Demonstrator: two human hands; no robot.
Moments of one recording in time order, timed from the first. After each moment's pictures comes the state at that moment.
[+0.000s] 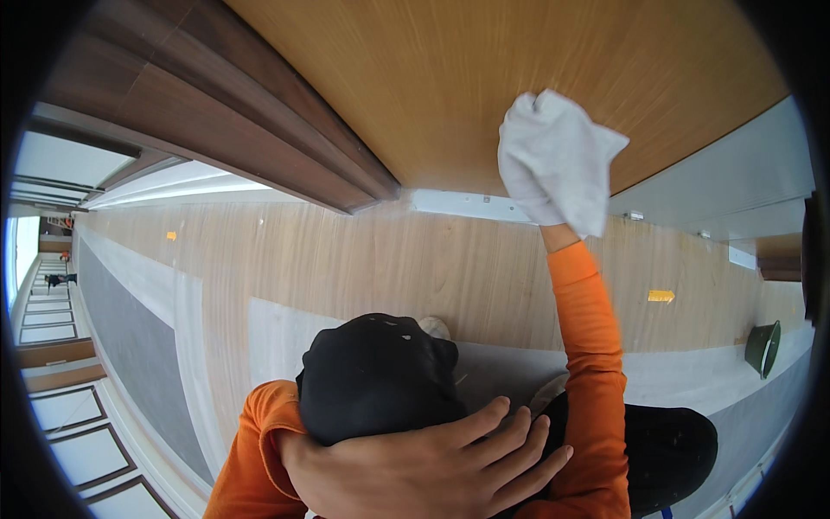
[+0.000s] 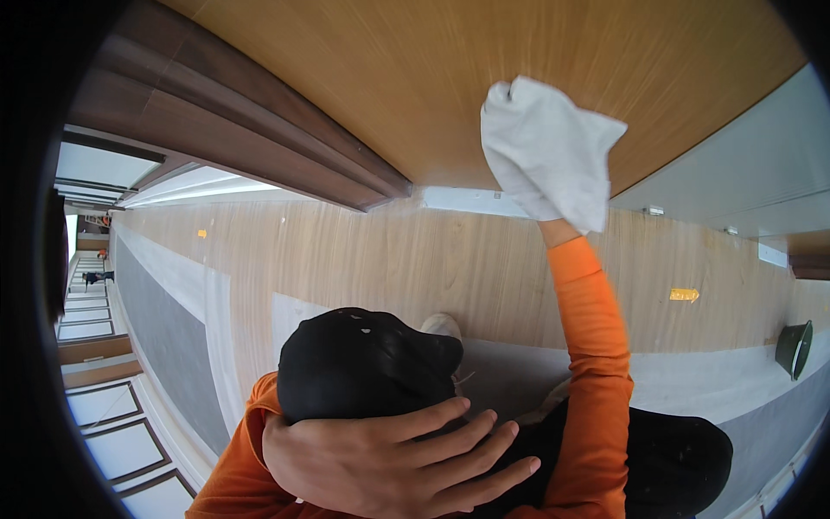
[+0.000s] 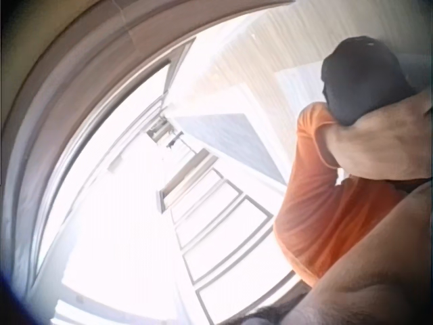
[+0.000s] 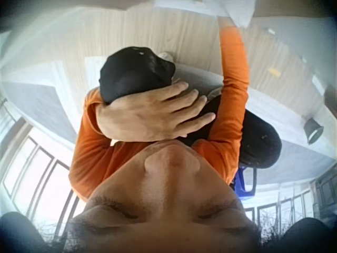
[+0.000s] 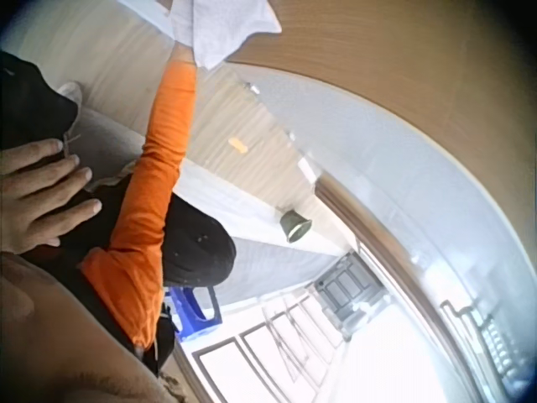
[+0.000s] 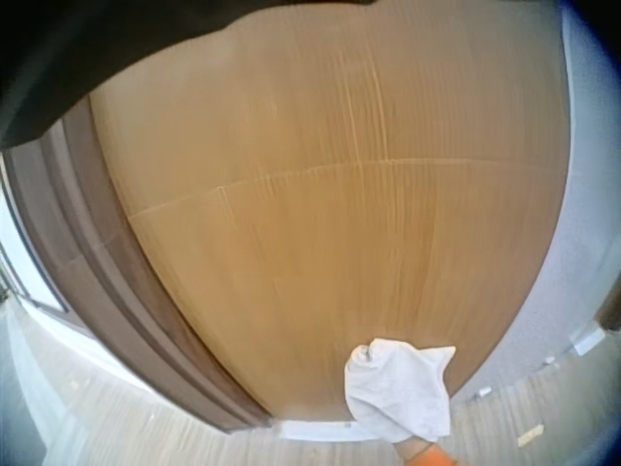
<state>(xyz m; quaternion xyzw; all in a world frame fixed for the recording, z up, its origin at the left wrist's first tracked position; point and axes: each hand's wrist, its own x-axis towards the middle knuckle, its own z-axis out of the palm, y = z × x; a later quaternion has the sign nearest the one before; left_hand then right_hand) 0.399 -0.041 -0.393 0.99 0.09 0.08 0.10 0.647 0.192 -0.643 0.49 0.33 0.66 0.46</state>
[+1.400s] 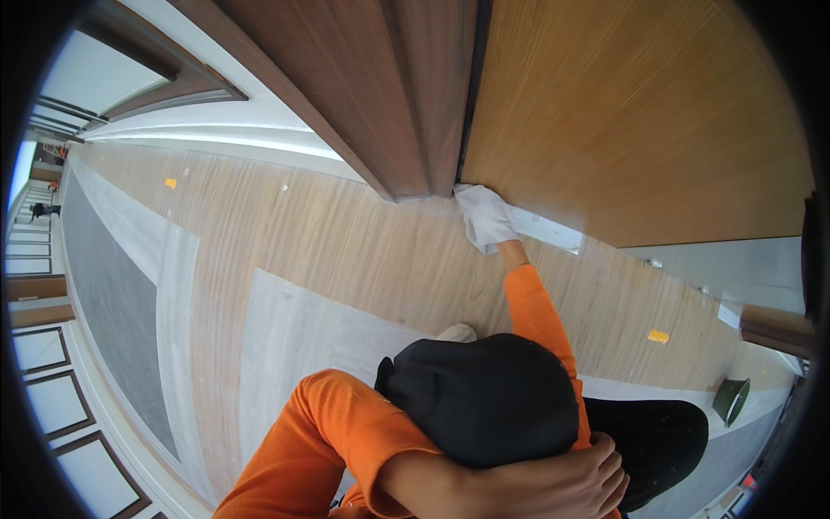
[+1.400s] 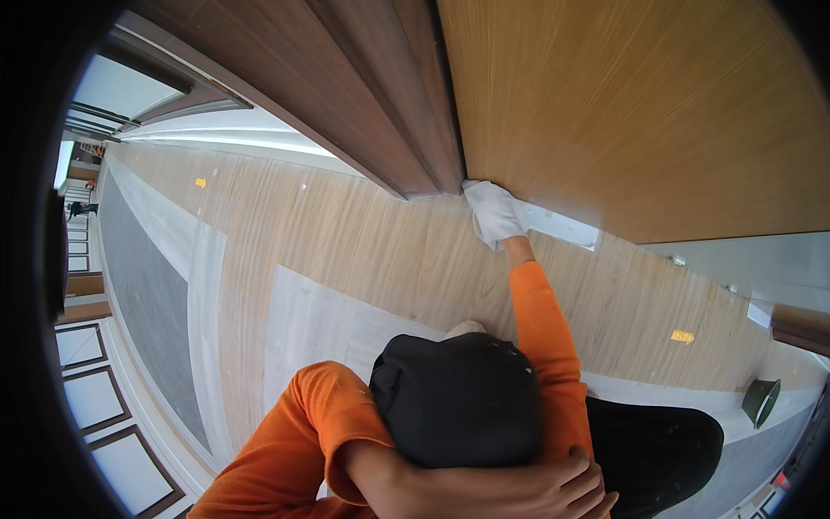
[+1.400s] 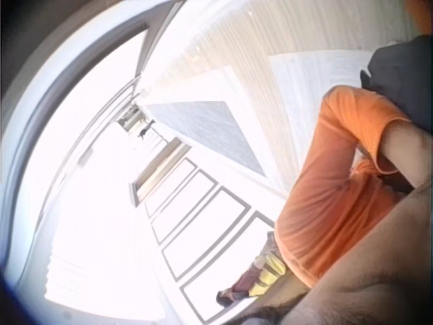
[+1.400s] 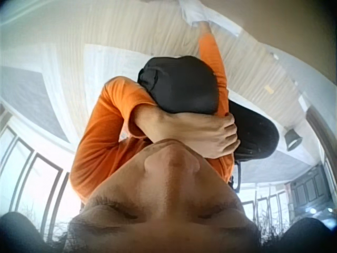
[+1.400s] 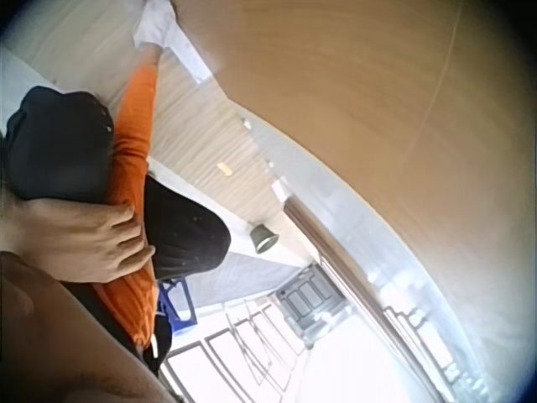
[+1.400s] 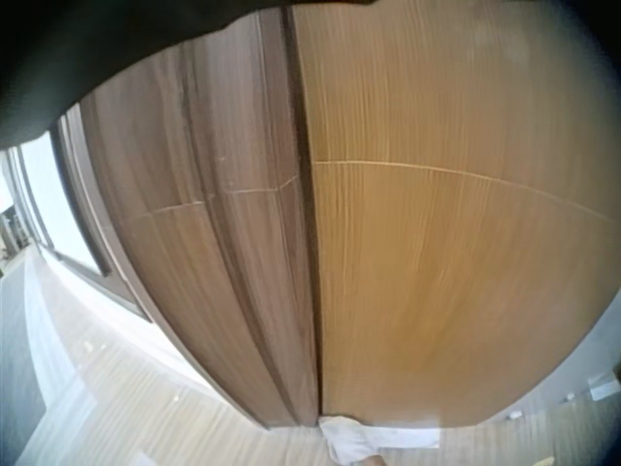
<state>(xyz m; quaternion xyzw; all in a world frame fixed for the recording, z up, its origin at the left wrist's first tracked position) 0.373 -0.013 -0.393 0.96 0.01 0.17 0.21 0.459 0.204 -0.799 0.61 0.61 -0.45 -0.22</state>
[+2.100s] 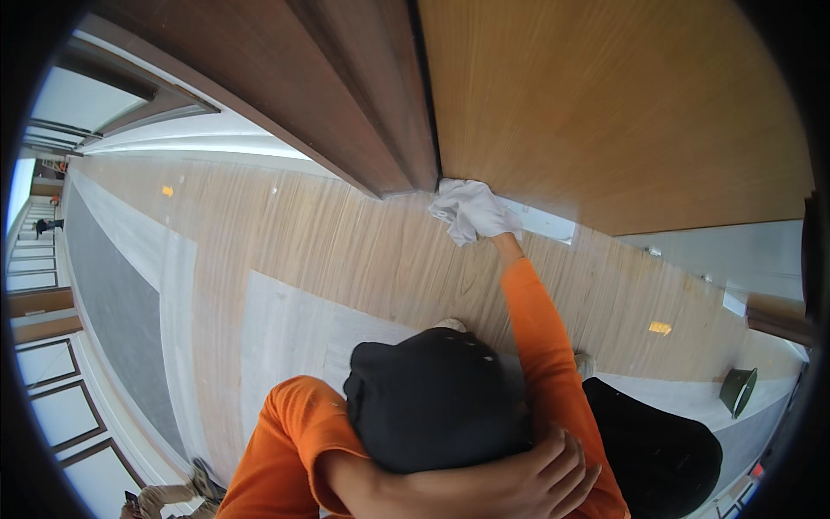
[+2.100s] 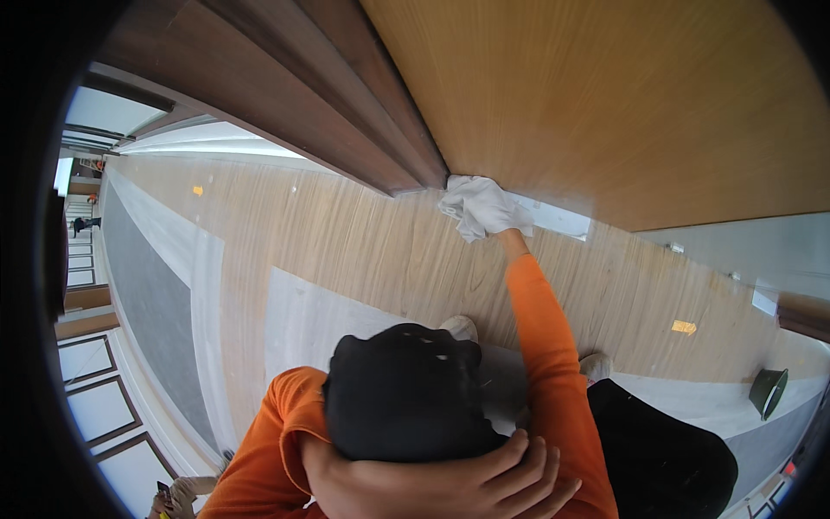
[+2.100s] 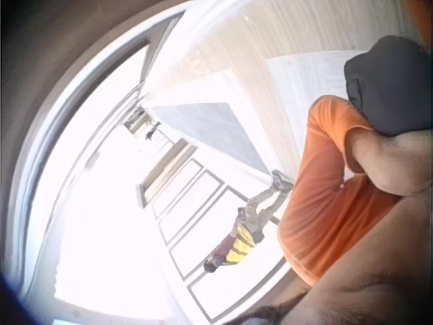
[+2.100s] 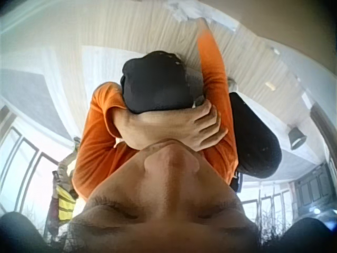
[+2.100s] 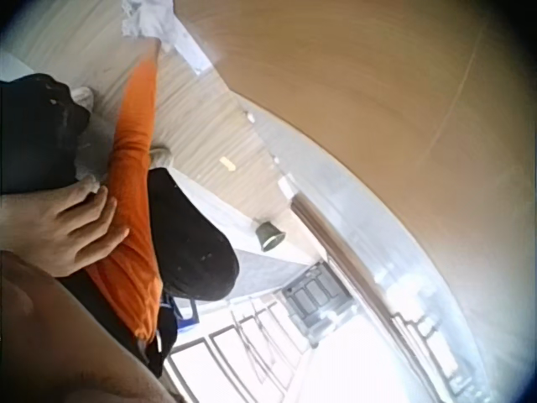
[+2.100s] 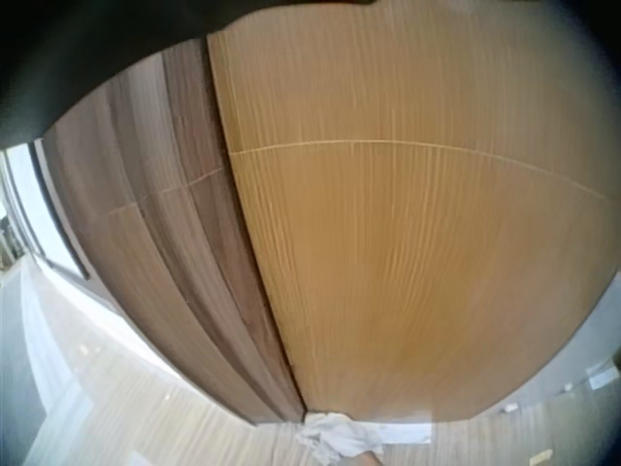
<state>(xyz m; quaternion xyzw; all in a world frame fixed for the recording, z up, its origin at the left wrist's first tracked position) 0.356 -0.002 -0.390 0.99 -0.12 -0.03 -0.11 0.480 0.200 -0.775 0.51 0.53 -0.61 -0.30</state>
